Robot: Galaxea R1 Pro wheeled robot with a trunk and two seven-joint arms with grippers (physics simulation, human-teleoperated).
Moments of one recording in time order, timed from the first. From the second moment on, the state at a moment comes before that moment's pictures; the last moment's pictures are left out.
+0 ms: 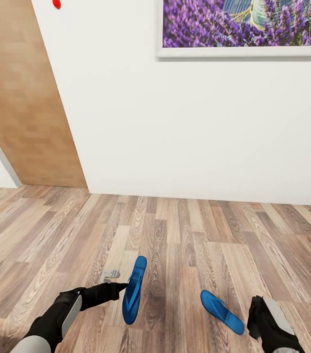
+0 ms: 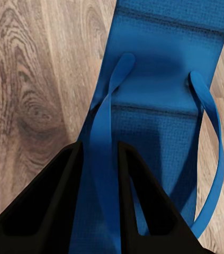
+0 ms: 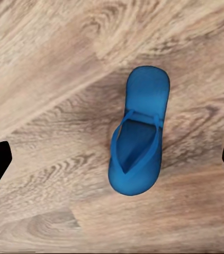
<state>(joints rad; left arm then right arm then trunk) -0.50 0.05 0.03 -0.64 0.13 0.36 -0.79 -0.45 0.00 -0.50 -0.76 -1.48 -0.23 -0.63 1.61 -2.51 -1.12</state>
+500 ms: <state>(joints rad) -0.50 0.05 0.03 -0.64 0.13 0.36 -0.79 -0.48 -0.07 -0.50 -0.76 -1.48 0.22 -0.82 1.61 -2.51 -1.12</state>
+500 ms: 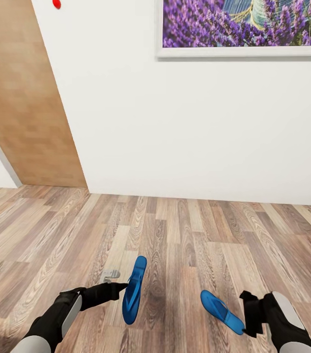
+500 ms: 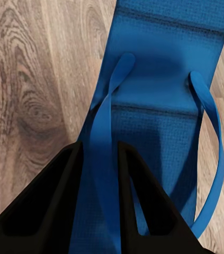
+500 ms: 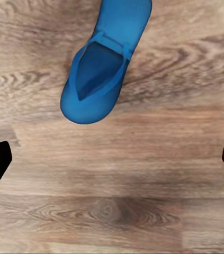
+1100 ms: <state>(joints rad) -0.50 0.05 0.03 -0.64 0.13 0.36 -0.79 -0.48 -0.15 -0.49 -0.78 -1.42 0.41 -0.86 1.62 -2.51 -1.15</state>
